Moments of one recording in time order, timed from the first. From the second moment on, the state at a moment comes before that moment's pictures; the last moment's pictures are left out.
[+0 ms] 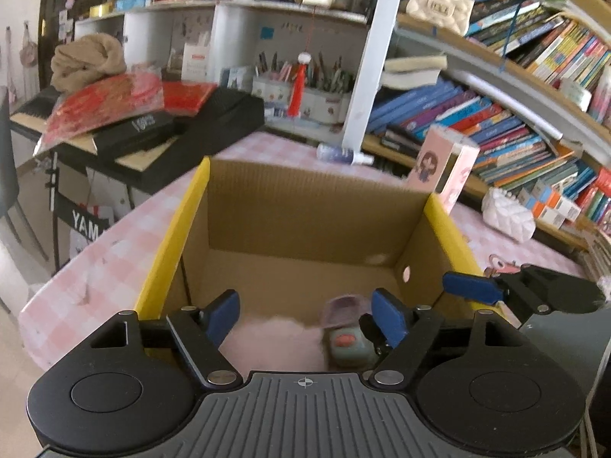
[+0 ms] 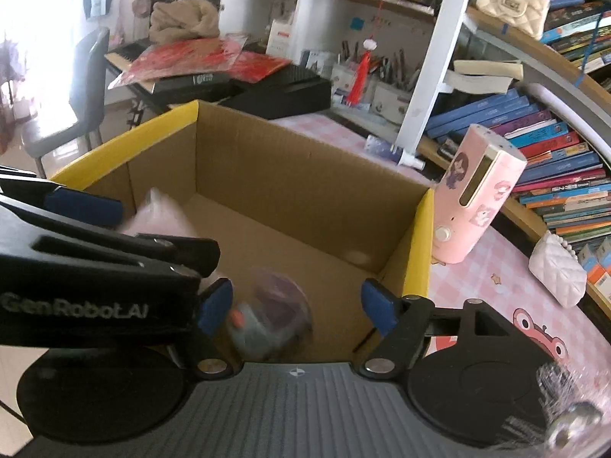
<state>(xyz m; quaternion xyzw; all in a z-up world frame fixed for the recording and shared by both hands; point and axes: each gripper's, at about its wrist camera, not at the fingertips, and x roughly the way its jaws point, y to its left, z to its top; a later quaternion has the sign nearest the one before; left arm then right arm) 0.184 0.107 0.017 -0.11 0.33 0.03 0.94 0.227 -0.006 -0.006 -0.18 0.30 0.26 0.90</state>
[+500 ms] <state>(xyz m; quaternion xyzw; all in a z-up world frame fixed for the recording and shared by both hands) 0.118 0.111 0.047 -0.09 0.24 0.05 0.97 0.167 -0.037 0.025 -0.12 0.23 0.19 0.95</state>
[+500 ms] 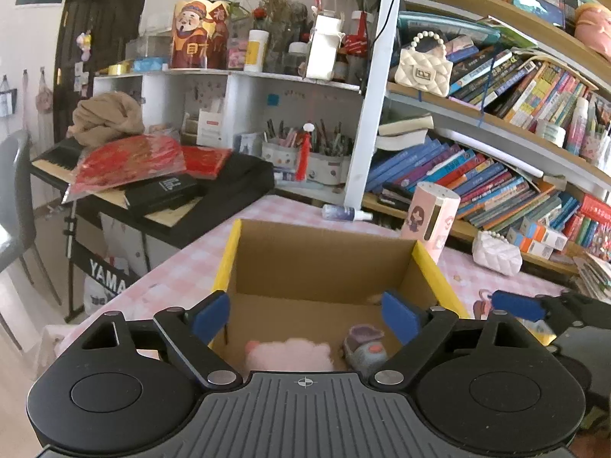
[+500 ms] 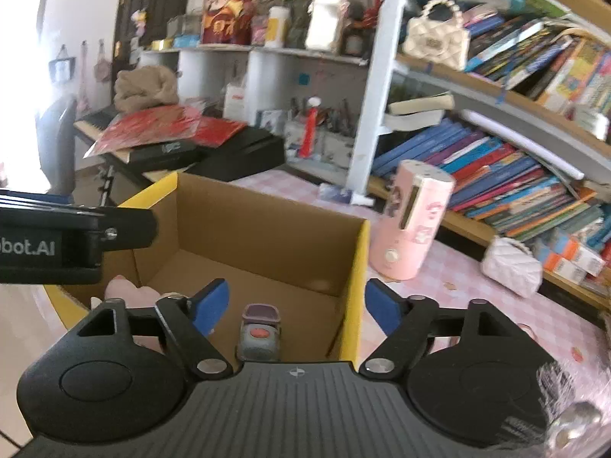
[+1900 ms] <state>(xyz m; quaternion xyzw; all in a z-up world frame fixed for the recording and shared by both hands) -0.019 0.076 0.002 -0.04 0.34 -0.01 0.94 -0.010 -0.090 -0.019 -0.04 0.34 0.05 0.94</state>
